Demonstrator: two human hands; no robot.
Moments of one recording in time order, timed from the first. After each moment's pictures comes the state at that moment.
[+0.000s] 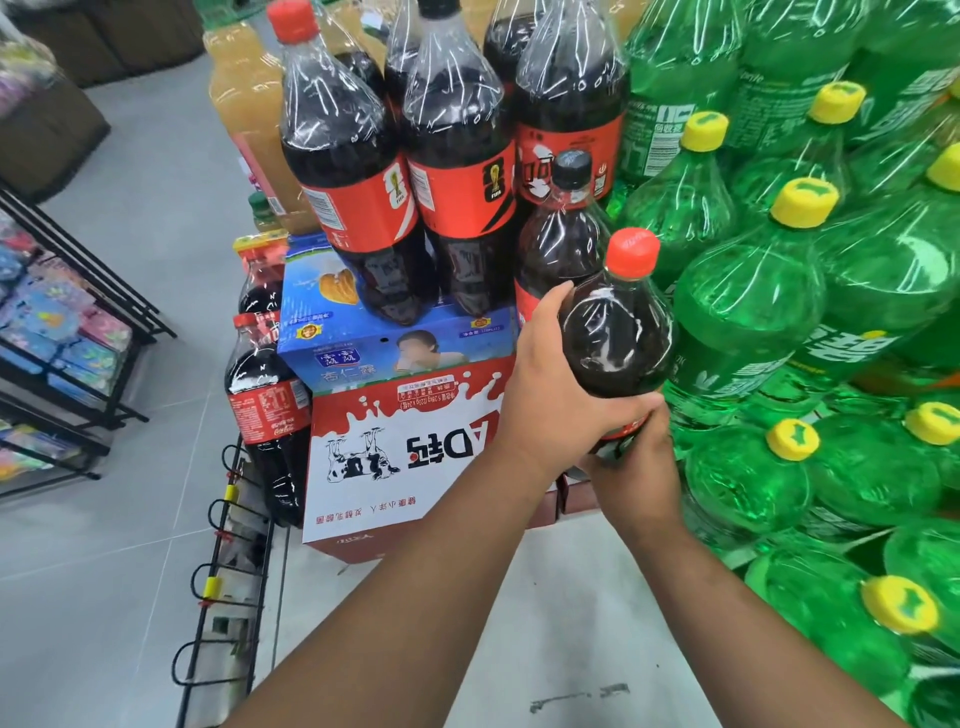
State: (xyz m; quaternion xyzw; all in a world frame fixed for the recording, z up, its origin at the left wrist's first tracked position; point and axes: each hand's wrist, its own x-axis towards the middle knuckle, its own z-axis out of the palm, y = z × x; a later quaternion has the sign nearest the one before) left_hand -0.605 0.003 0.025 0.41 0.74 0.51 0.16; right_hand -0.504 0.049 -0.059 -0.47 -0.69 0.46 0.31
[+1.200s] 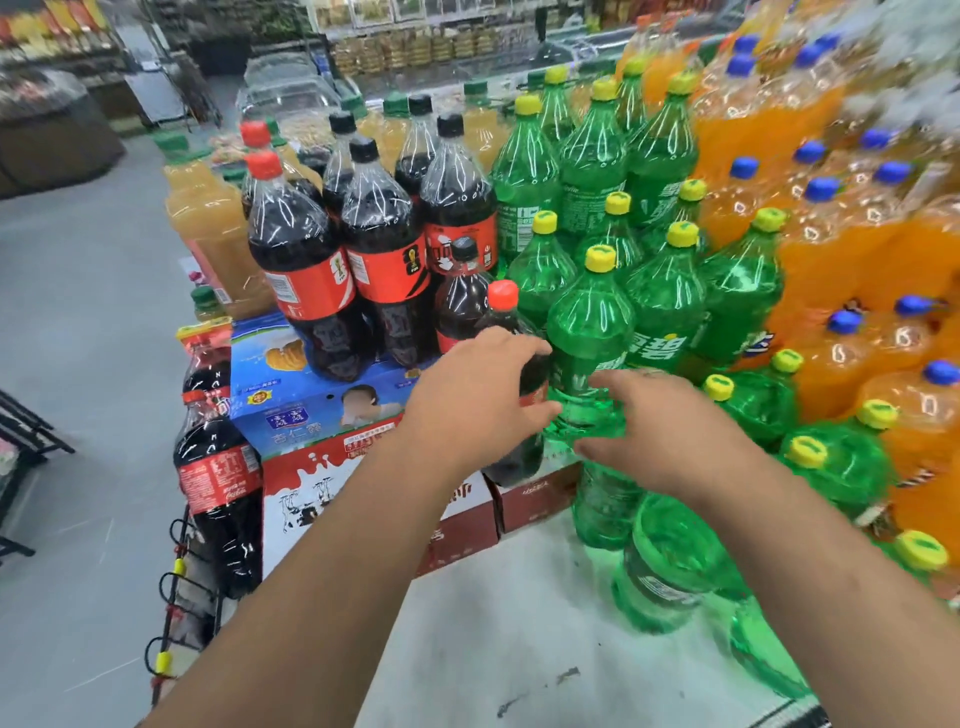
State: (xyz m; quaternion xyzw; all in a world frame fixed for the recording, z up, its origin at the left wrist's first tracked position) left_hand -0.556 -0.066 0.165 0.62 0.77 0.14 0.05; right_hand -0.389 0.014 0.141 -0.44 -0.88 0.15 0.04
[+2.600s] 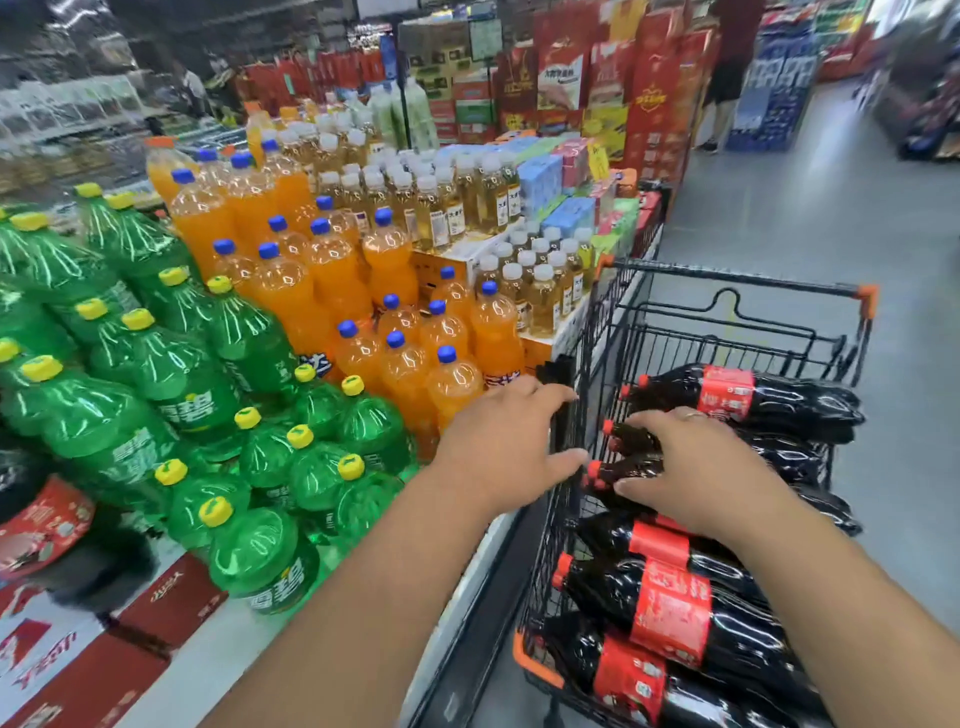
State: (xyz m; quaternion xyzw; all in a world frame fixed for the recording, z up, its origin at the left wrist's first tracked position) left_hand -0.073 -0.030 0.154 0.87 0.47 0.07 0.08; right_hand 0.119 -0.080 0.130 -0.74 -0.65 0.15 0.07
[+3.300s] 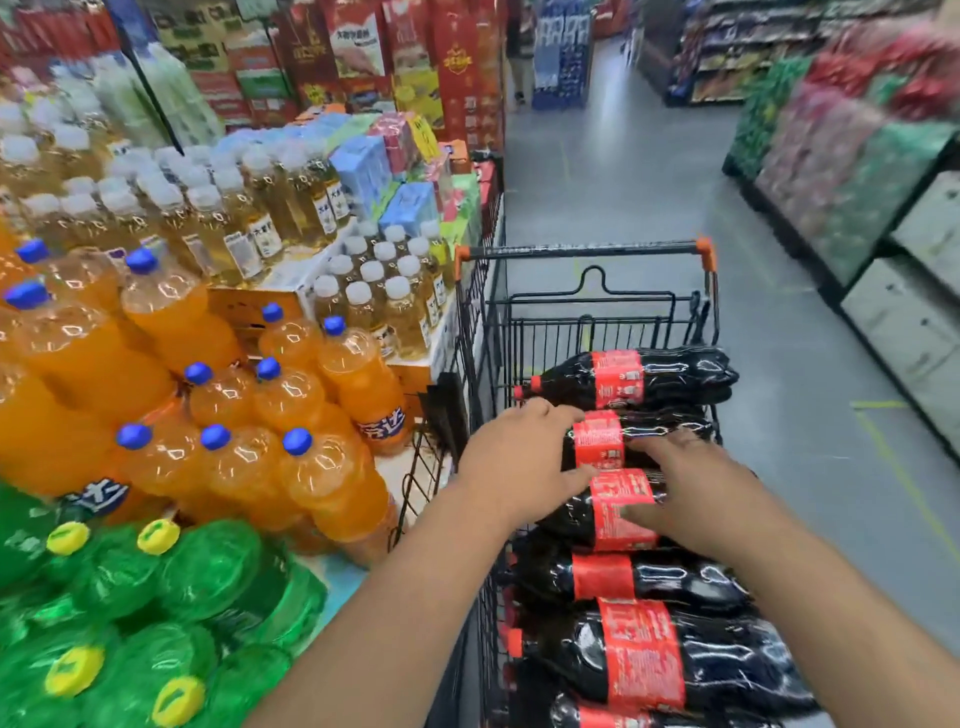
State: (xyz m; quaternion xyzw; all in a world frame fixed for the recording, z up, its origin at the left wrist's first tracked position) left_hand 0.043 0.090 0.097 0.94 0.30 -0.01 0.14; right_hand 0.191 -0.033 0.081 -0.85 -0.50 0.18 0.01
